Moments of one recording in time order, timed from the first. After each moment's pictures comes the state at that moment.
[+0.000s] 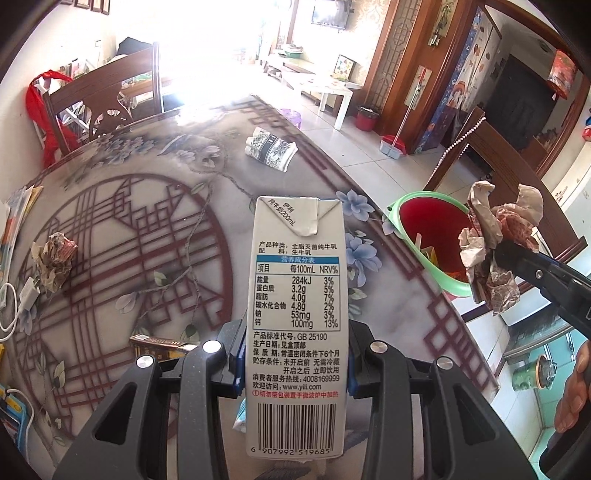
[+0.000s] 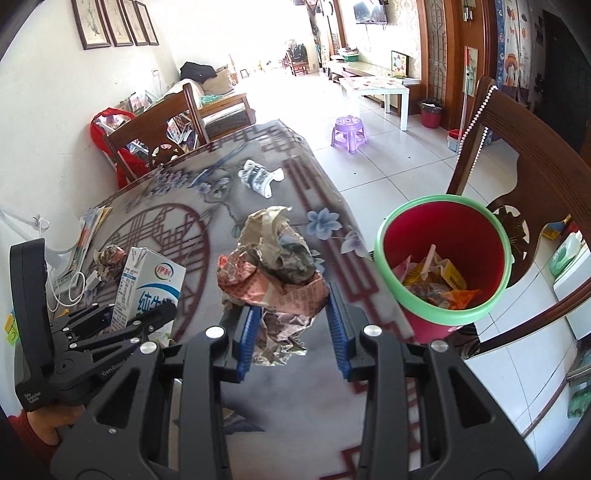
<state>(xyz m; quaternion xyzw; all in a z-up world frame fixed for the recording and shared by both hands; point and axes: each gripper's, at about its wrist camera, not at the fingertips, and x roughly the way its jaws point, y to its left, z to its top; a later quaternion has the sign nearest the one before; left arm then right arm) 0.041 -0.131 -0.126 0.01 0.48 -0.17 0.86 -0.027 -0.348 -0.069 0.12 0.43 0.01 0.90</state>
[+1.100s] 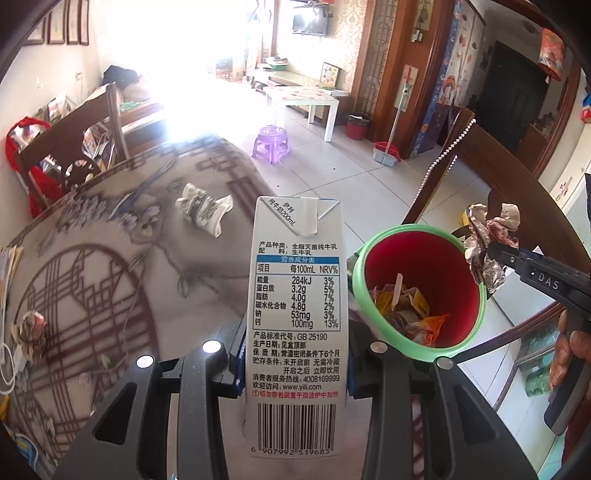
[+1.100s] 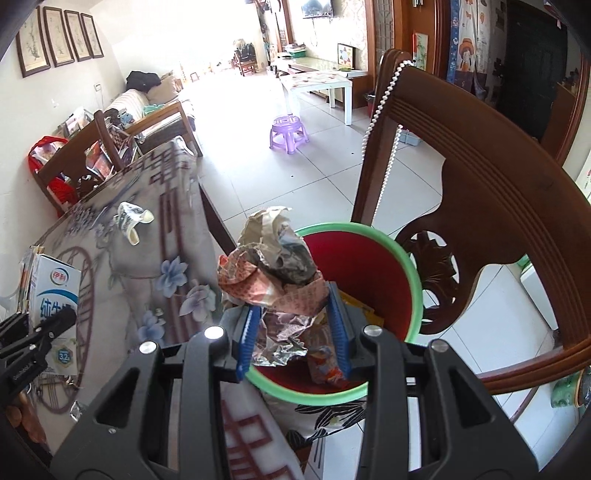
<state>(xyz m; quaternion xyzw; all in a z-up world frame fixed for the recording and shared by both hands) 0.096 -0.257 -0.106 0.05 0.45 -0.17 0.88 0.038 -0.524 -0.100 0.12 0.44 -0.08 0.89</state>
